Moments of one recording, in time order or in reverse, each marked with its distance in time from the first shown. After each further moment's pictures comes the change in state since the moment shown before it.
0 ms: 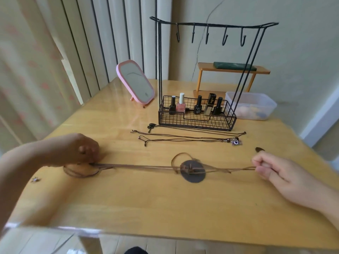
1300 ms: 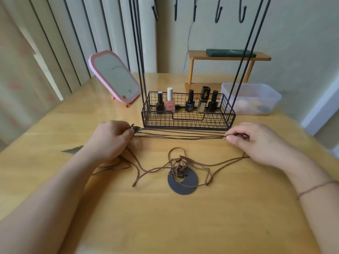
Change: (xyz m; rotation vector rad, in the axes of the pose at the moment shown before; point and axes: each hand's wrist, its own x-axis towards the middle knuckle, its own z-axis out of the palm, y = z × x) left_hand 0.111 0.117 0.041 -0.219 0.498 -0.124; right_hand 0.100 0.040 0.012 -0.085 0.021 0.368
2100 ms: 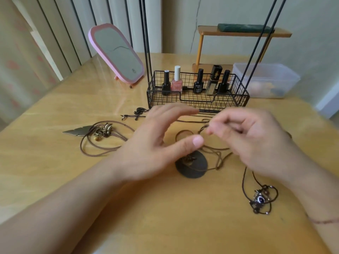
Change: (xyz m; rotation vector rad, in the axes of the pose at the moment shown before) left_hand -0.058 0.058 0.017 -0.345 -0.171 0.517; right_hand -0.046 -0.097 0.014 0.591 0.011 -0.281
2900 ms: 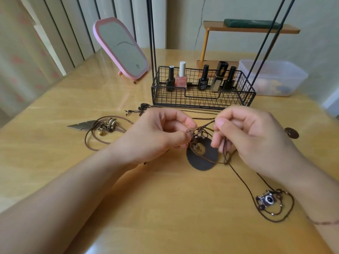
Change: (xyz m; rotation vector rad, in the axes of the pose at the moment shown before) left_hand 0.005 -0.001 -0.001 -0.595 -0.054 -0.338; right_hand 0.001 0.019 0.011 -0.092 0.080 0.080
